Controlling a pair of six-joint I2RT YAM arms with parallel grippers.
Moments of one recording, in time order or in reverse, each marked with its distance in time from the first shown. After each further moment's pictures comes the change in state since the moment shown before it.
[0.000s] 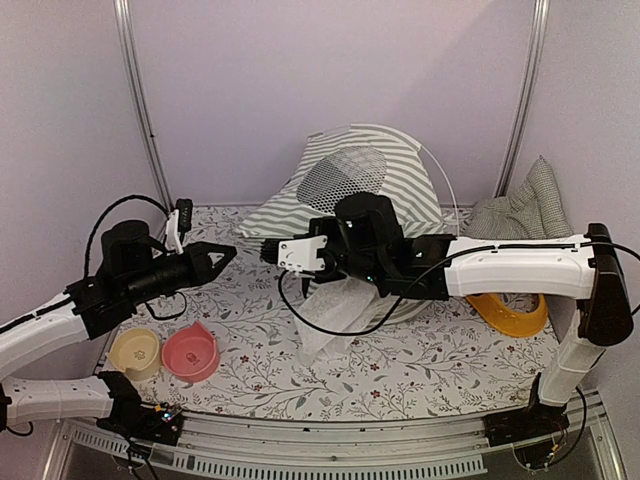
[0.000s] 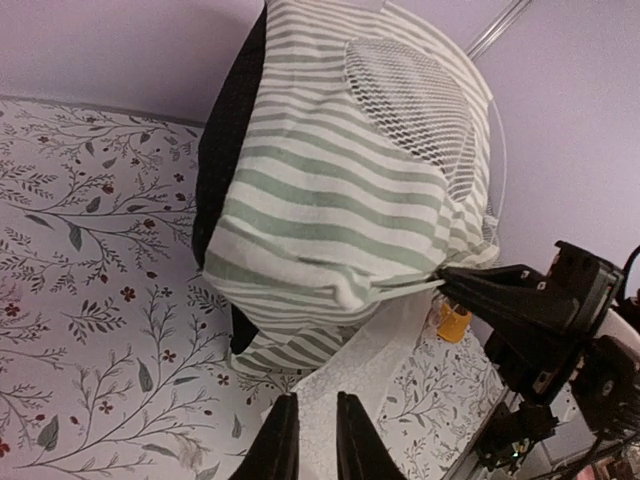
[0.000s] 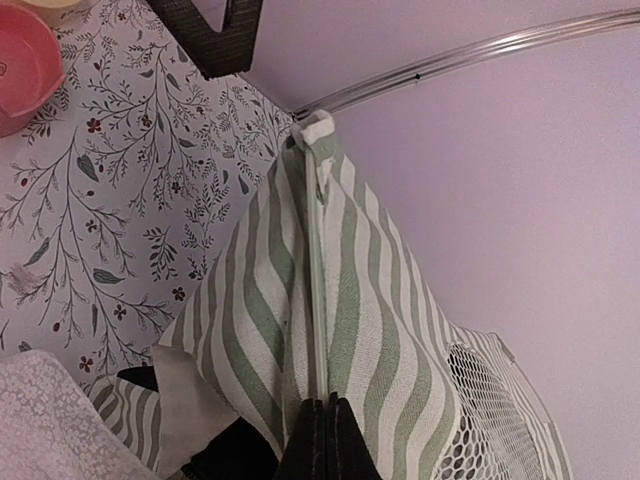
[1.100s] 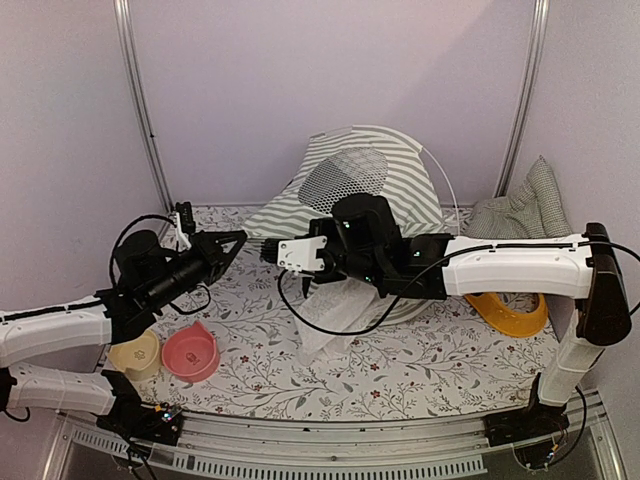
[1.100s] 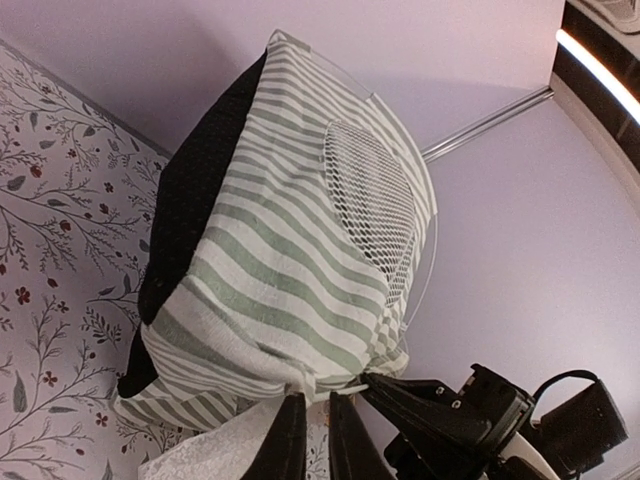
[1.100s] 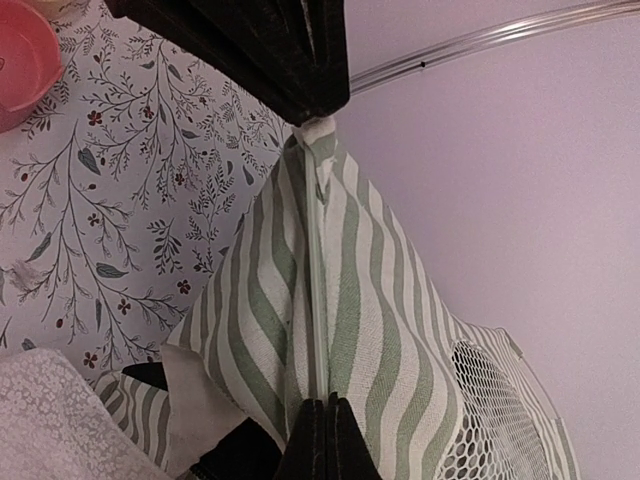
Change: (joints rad) left arm -0.024 0.161 -0.121 0.542 -0.083 -0.441; right arm -0.003 0.016 0.018 -0.029 0.015 0.026
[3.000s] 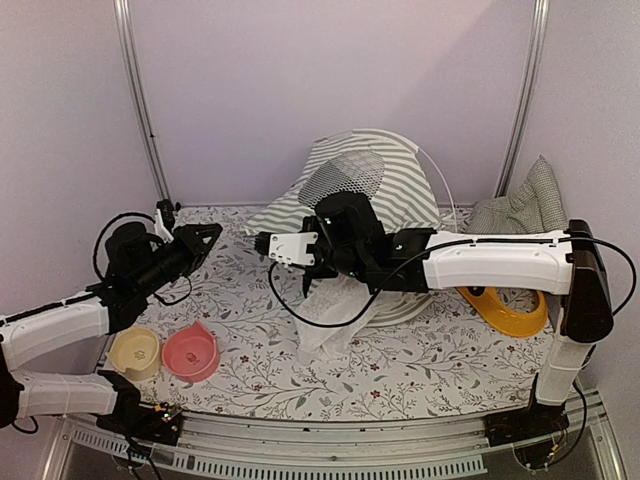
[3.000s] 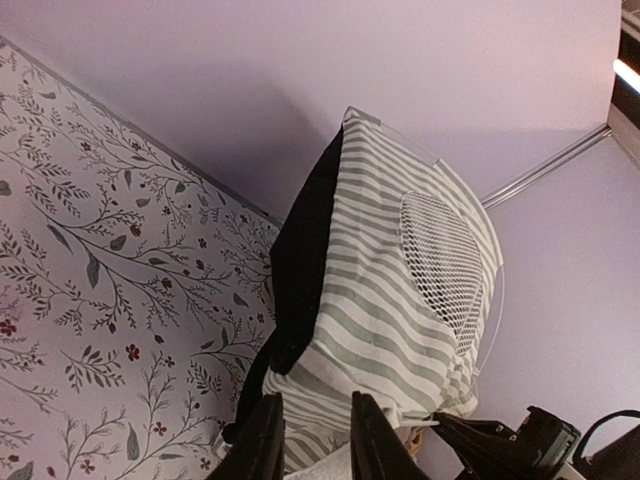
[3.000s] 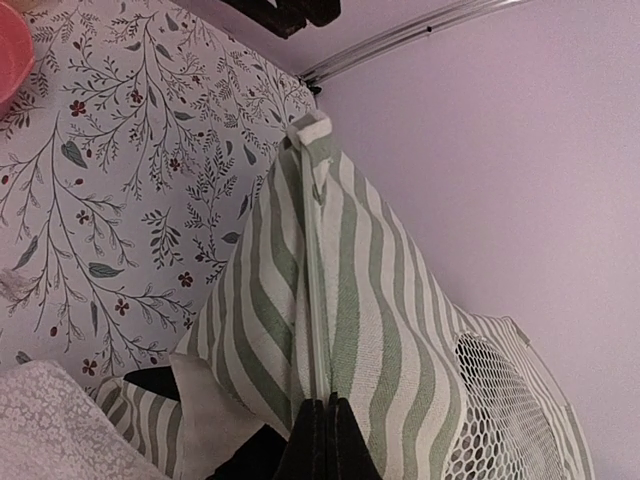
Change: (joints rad) left arm 0.226 -0.001 -0.002 -0.082 0.067 0.084; right arm -0.012 0.095 0.108 -0.069 0.045 0.073
